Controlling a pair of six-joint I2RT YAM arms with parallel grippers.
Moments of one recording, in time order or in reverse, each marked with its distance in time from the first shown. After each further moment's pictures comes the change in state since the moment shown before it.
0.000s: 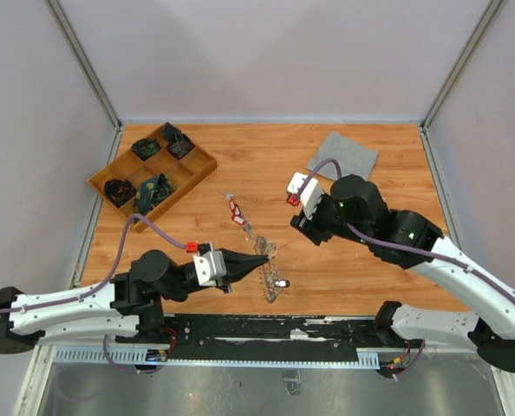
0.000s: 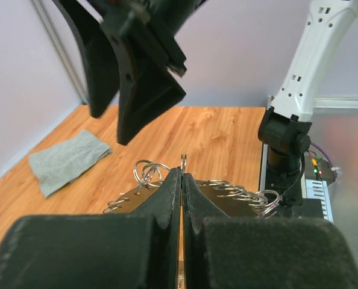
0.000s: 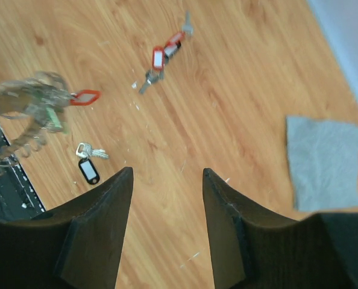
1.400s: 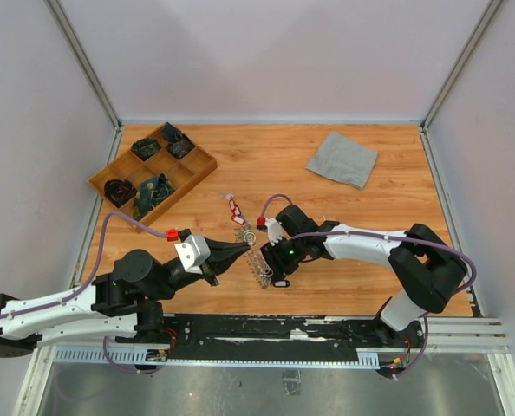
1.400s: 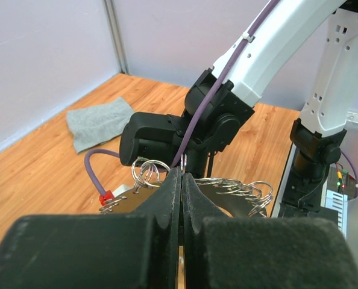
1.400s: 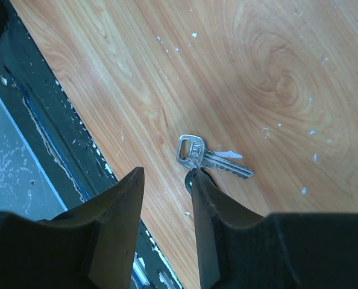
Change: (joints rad) left arm 0.000 -0.116 0.055 -0.208 -0.222 -0.090; right arm -0.146 0.535 -0.502 0.525 -0.607 0.568
